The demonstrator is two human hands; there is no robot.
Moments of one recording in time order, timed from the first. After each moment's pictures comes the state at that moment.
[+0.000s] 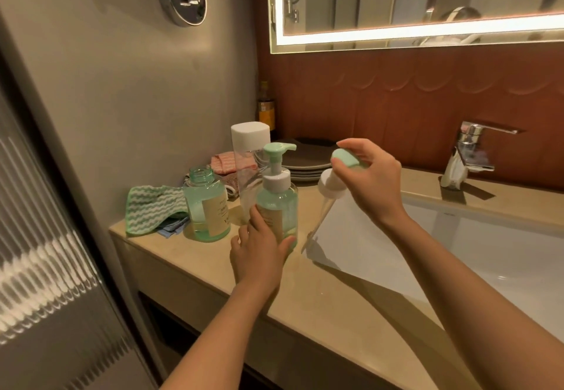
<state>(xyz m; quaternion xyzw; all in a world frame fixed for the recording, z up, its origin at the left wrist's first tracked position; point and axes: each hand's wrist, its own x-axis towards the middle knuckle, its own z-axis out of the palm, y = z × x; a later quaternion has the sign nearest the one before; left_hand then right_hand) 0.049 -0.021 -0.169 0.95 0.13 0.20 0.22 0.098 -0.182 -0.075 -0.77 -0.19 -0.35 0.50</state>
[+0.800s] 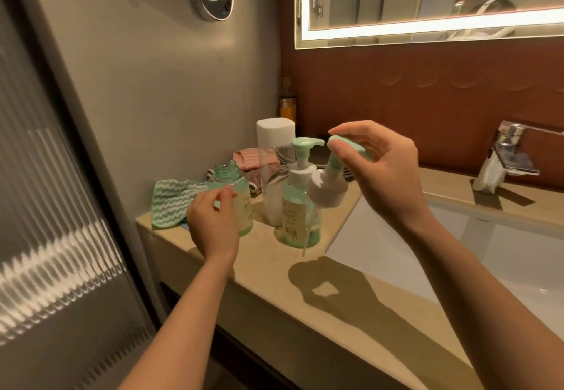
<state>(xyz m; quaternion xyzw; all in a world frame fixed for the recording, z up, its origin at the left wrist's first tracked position) 0.051 0.062 -0.139 0.73 0.19 0.50 0.42 0.054 -0.147 -0.042 -0.72 -0.30 -0.30 0.55</state>
